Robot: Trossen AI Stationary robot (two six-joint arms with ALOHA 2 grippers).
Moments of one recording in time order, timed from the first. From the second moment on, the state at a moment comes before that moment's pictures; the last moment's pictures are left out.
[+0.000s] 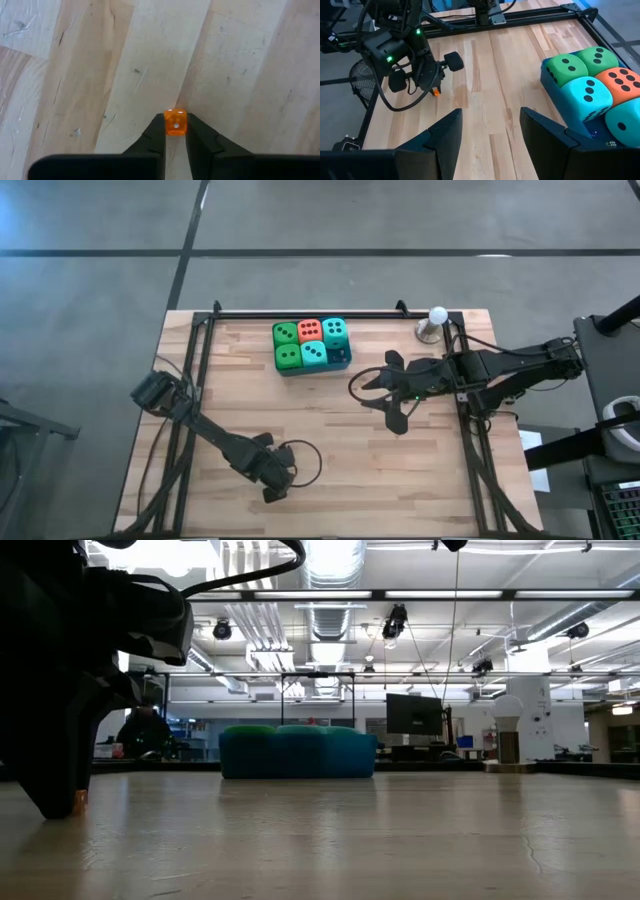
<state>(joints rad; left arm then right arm) -0.58 1.88 1.09 -0.63 -0.10 -0.88 0.21 1.22 1.23 -0.59 0.18 0.28</state>
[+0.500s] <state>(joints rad) -0.42 1.59 1.10 -0.66 -0.16 -0.77 0.21 1.22 1.23 -0.59 0.18 0.28</state>
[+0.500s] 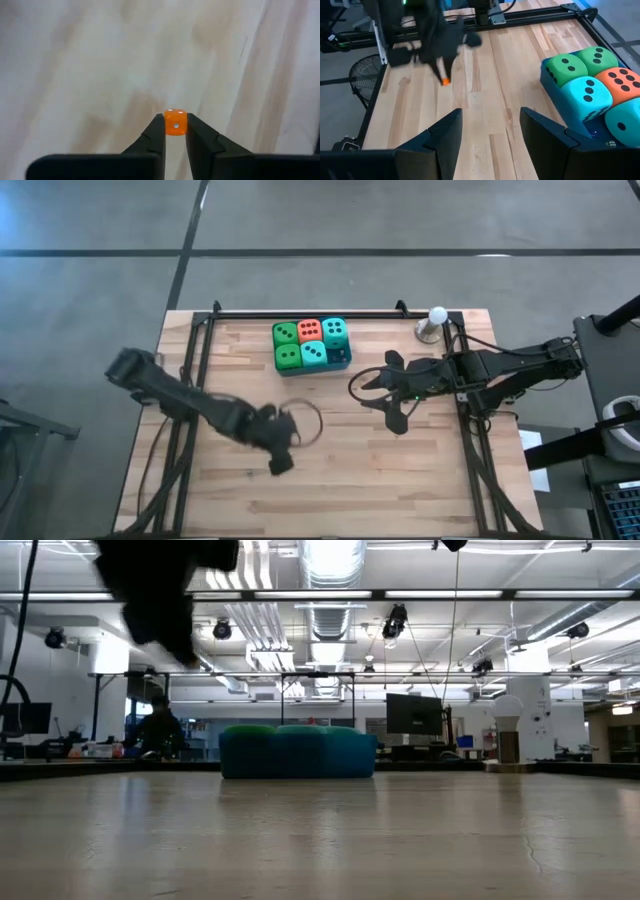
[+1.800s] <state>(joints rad) 0.33 1.82 1.18 -0.18 -0.14 -0.26 0.21 1.23 1.22 -0.58 0.24 0.28</state>
